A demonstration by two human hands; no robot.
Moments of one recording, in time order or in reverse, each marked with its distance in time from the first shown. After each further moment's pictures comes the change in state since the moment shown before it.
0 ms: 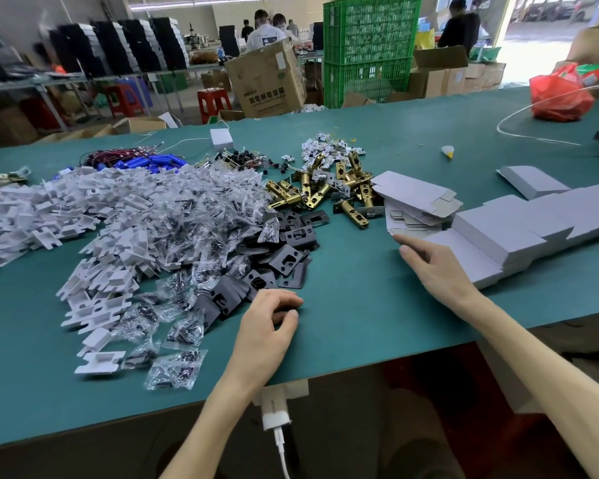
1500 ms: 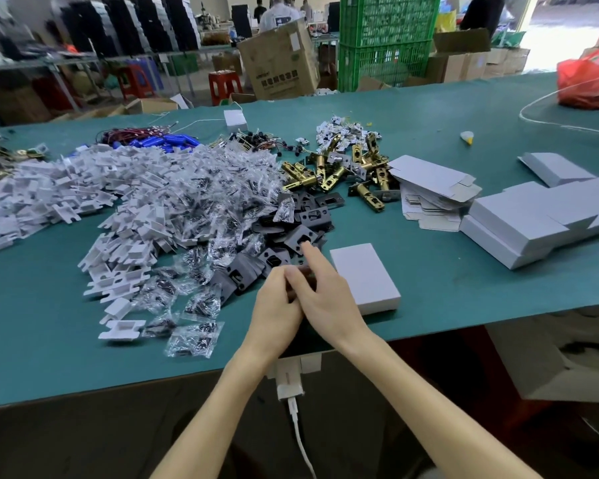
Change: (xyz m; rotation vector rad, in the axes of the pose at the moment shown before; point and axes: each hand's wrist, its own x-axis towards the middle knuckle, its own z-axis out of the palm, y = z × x) left_hand 0.003 -0.003 0.003 -0.083 0.044 -0.061; right_hand -0.077 -0.114 0.145 0.161 -0.179 -0.024
